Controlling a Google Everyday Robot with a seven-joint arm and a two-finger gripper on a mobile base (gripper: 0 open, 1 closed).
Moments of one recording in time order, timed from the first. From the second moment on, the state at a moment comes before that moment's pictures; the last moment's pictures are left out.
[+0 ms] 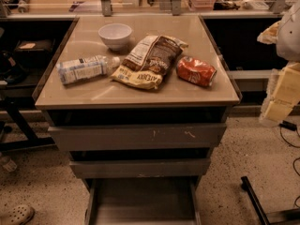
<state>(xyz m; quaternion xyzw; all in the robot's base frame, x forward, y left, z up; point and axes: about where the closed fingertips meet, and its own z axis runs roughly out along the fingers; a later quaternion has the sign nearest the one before) 0.438 -0.217 0.976 -0.60 0.78 -0.03 0.16</state>
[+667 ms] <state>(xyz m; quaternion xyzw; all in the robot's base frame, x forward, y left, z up) 0.482 -0.209 0.979 -0.59 0.79 -0.05 0.16</state>
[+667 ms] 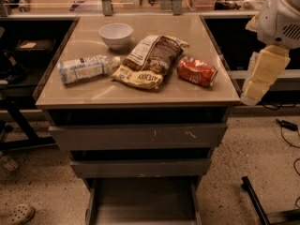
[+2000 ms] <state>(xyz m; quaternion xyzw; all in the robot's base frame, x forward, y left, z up) 0.586 -0.184 0.920 -0.57 0.81 -0.01 0.15</state>
